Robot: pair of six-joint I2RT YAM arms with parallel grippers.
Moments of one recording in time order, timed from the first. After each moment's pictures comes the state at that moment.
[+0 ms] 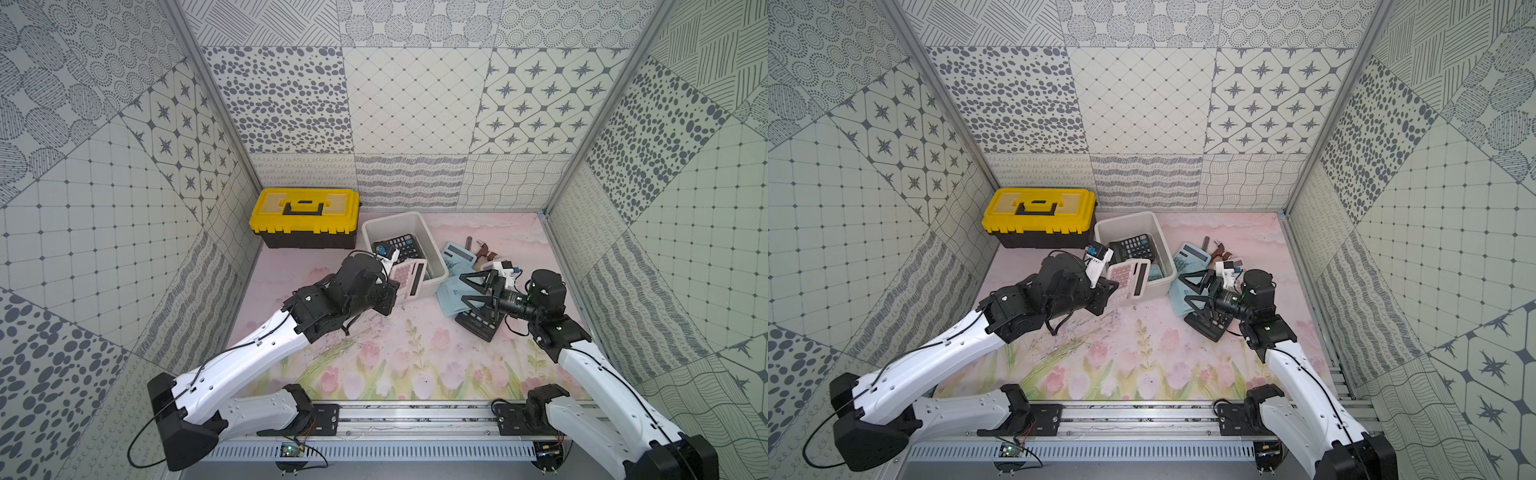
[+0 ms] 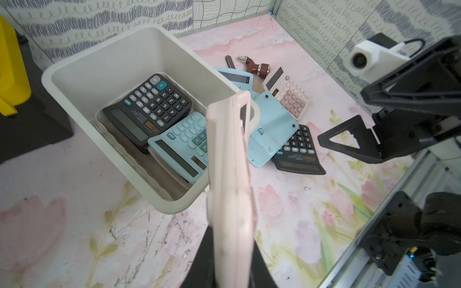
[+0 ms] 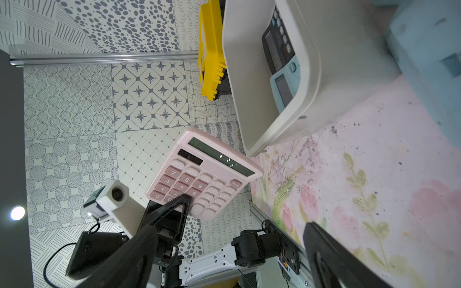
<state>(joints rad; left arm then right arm) -0.76 1.13 1.17 -0.65 -0.05 -0.31 0.23 0.88 0.56 0.04 -0.80 1.30</state>
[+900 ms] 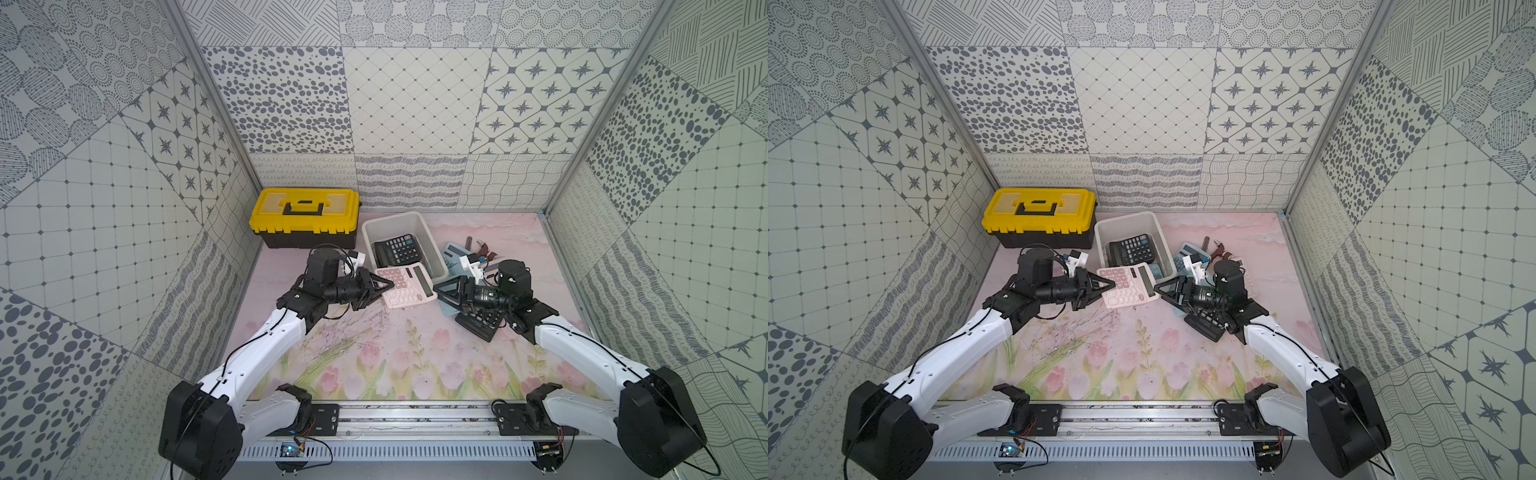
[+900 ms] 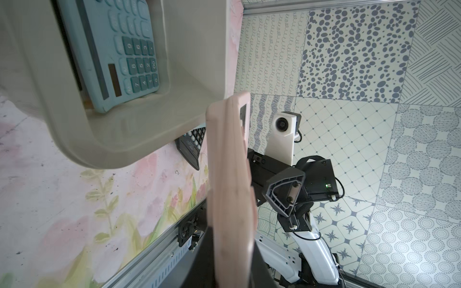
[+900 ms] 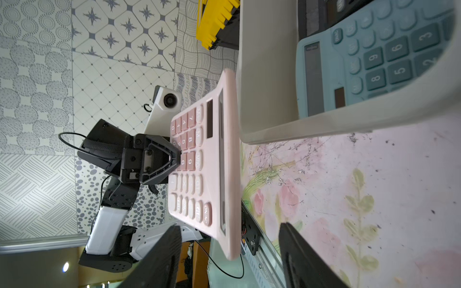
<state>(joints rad) -0.34 1.15 0.84 -0.20 0.80 -1.14 0.43 1.18 0.65 0.16 -0.84 1.02</state>
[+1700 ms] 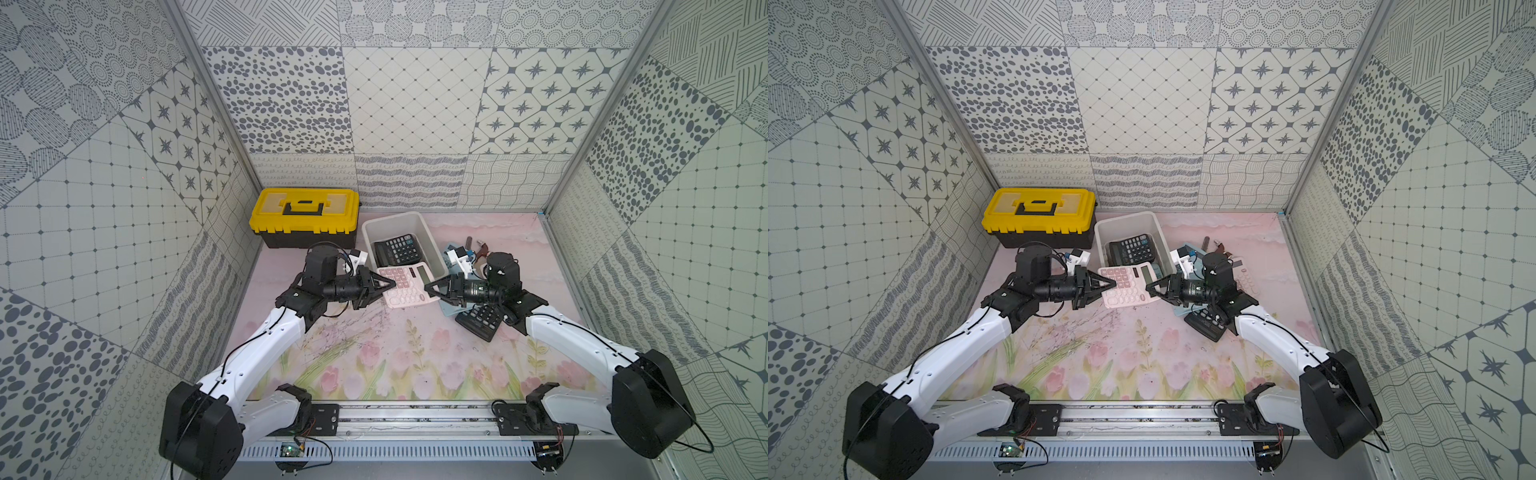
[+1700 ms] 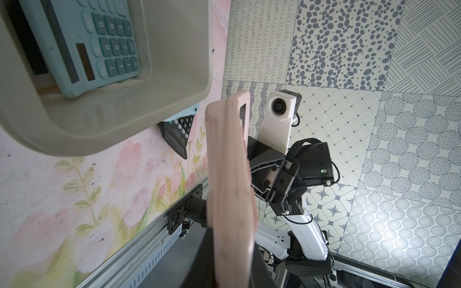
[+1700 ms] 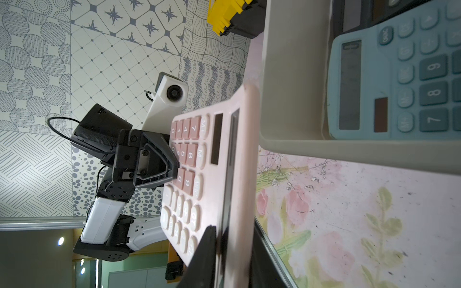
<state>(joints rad) -0.33 1.15 0.86 -0.21 0.86 -1.14 0.47 1.26 0.73 0.17 -0.83 0.99</state>
